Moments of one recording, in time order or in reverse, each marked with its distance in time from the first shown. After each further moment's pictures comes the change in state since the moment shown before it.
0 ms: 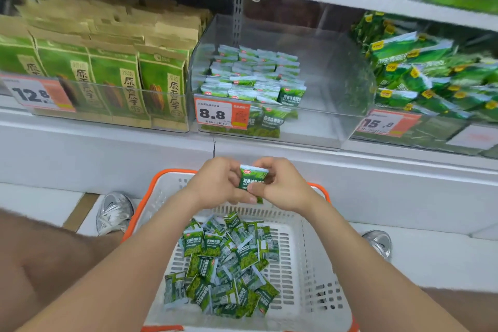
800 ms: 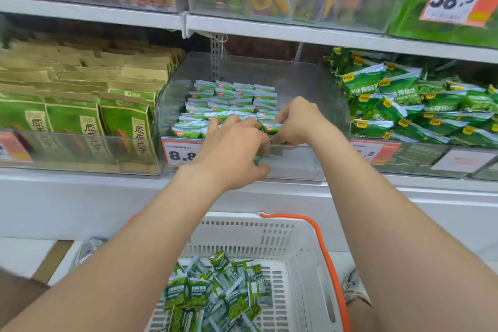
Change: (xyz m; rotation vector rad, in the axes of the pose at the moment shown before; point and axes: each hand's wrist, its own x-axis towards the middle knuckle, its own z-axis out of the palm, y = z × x) left_hand 0.047 0.148 -0.019 1.013 0.330 0.377; right_hand 0.084 -0.089 -0.148 -0.537 0.341 0.201
